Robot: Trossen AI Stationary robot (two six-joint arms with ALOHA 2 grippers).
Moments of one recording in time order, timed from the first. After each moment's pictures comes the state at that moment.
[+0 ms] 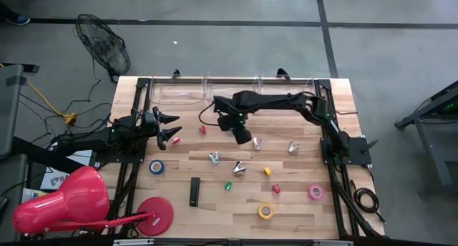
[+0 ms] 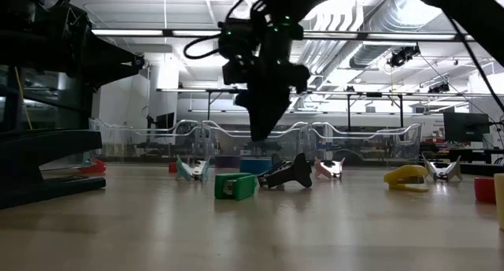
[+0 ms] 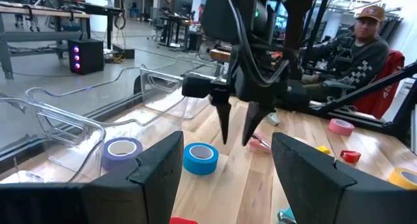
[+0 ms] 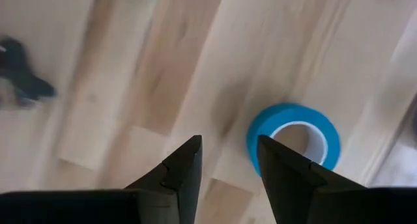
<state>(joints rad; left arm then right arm) 0.12 0.01 0.04 0.00 -0.19 -0.16 -0.22 2.17 1.80 -0.98 -0.12 -0.59</state>
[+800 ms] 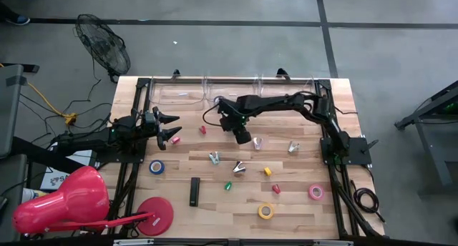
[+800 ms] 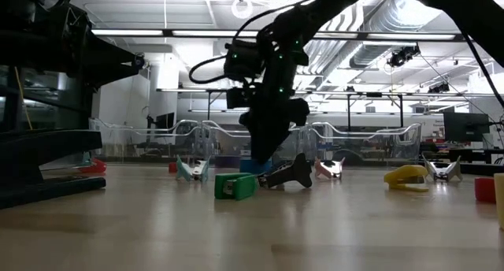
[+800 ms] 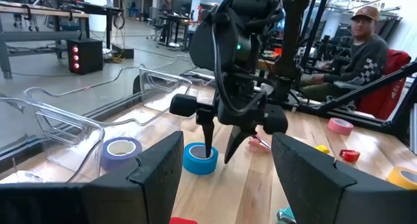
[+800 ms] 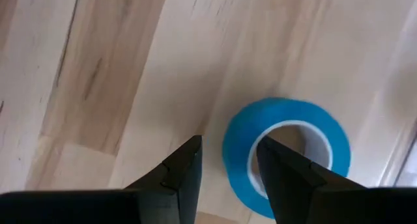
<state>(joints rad) 0.12 0.01 0.04 0.00 -0.19 -0.16 -0.25 2.17 1.64 -0.75 -0.09 -0.55</state>
